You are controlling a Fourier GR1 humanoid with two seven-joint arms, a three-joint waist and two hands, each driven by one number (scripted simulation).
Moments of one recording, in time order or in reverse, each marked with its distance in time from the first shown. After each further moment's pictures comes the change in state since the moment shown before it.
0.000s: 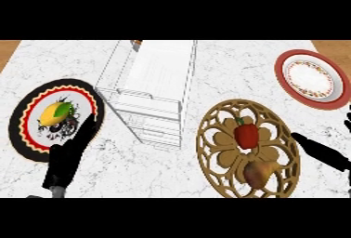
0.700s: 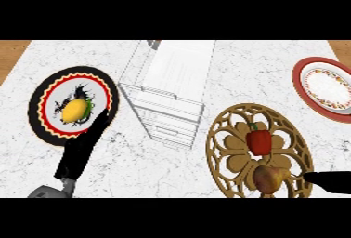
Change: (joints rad) left arm -0.070 -0.029 -0.034 0.036 -0.037 -0.054 -0.013; right arm -0.024 -0.428 0.199 -0.283 0.192 0.241 0.658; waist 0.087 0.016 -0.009
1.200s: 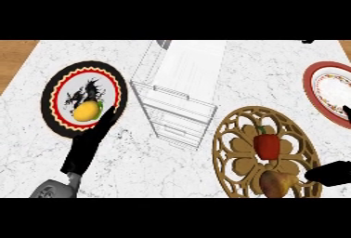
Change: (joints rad) left arm -0.043 -0.020 -0.014 0.029 -0.011 -0.028 0.005; right arm -0.237 -0.030 0.141 0.025 0.106 0.227 0.282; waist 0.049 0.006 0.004
